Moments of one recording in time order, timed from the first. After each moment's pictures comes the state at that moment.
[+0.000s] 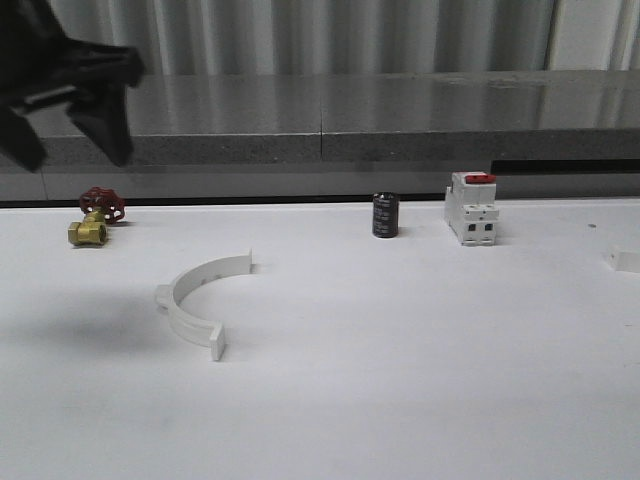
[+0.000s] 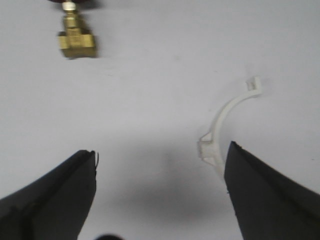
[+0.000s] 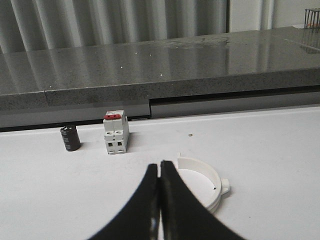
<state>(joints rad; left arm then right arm) -0.31 1.54 -1.14 0.05 0.65 -0.27 0.00 -0.01 0.03 -0.04 0.05 0.14</state>
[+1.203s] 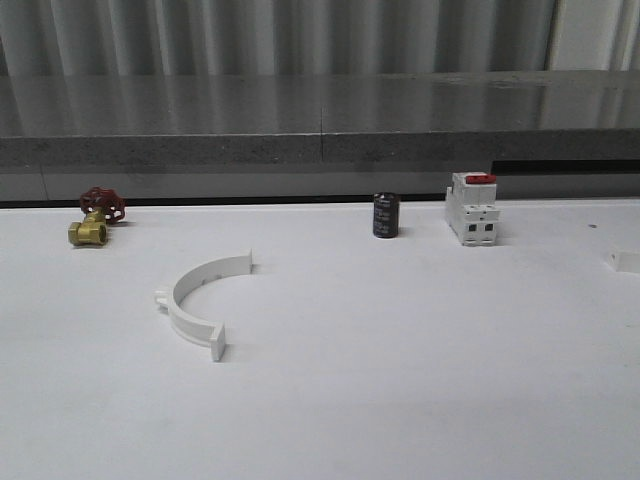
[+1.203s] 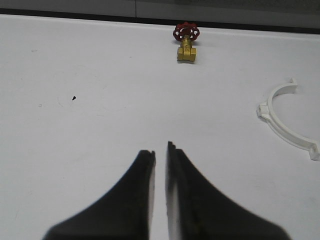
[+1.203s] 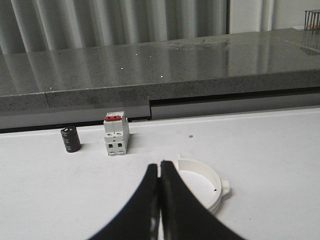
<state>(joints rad) -0.12 0.34 -0.43 0.15 0.69 -0.27 0.00 -0.01 0.03 -0.04 0.05 0.14</state>
